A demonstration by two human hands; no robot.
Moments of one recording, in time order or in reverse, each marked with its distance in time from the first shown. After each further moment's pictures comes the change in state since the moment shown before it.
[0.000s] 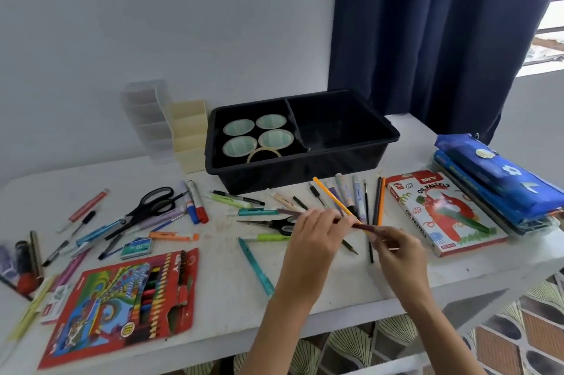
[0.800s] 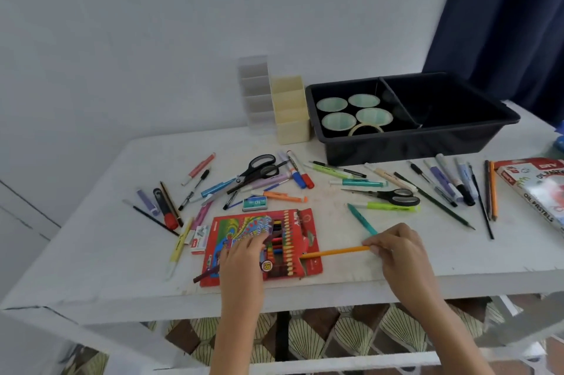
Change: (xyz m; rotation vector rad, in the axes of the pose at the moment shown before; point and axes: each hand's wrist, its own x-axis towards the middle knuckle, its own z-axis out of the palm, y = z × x) left_hand -0.196 -0.152 -0.141 0.121 -0.263 -0.868; right_hand -0.119 -0.064 0.132 -0.353 -0.237 -0.341
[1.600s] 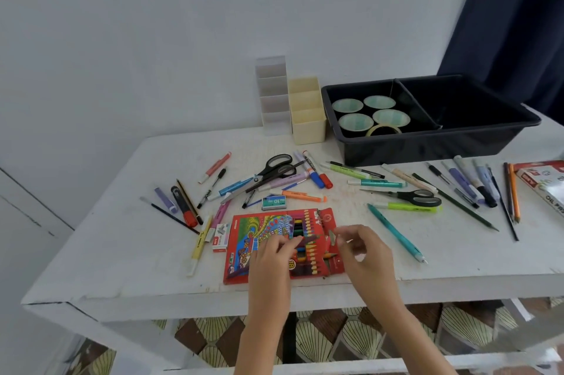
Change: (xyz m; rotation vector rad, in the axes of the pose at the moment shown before) left_hand -0.006 -0.013 0.016 -0.178 0.098 0.218; right_hand -0.012 -0.080 0.047 0.467 -0.012 0.100
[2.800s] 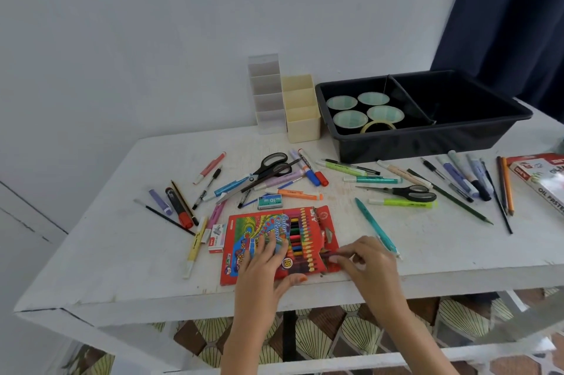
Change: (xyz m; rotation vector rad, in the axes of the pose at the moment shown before) left_hand -0.005 -0.019 -0.008 0.142 -0.299 -0.057; right_hand -0.006 0.033 -0.007 -0.294 -0.001 -0.229
